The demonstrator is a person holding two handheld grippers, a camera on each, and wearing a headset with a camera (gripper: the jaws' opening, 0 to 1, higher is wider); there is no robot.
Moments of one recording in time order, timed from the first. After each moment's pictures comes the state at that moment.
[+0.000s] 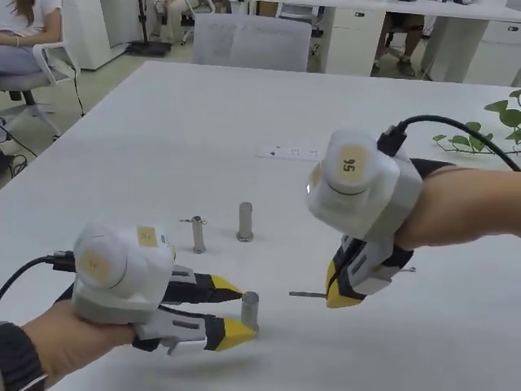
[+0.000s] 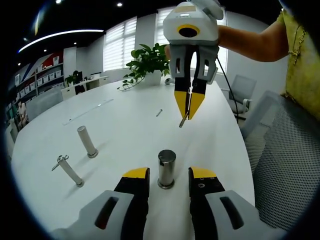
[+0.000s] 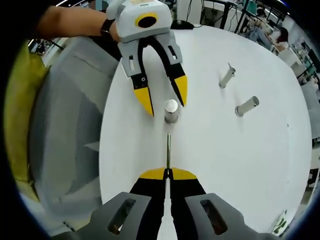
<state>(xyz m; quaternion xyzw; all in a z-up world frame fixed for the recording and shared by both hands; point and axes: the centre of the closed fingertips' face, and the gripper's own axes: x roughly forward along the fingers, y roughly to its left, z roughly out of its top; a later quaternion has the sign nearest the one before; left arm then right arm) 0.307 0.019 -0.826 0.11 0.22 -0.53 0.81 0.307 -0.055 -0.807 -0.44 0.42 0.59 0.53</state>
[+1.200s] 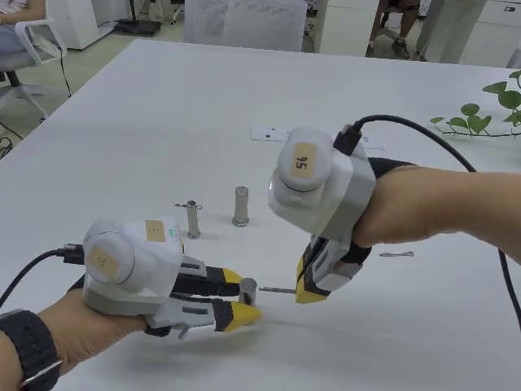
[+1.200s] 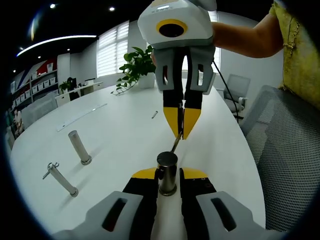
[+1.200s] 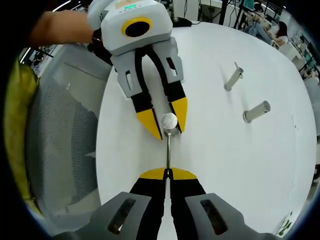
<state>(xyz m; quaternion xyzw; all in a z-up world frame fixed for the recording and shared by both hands) 0.312 0.006 -0.835 0.12 0.20 -0.55 0.80 0.305 -0.030 -0.826 -0.42 0.44 0.59 0.53</state>
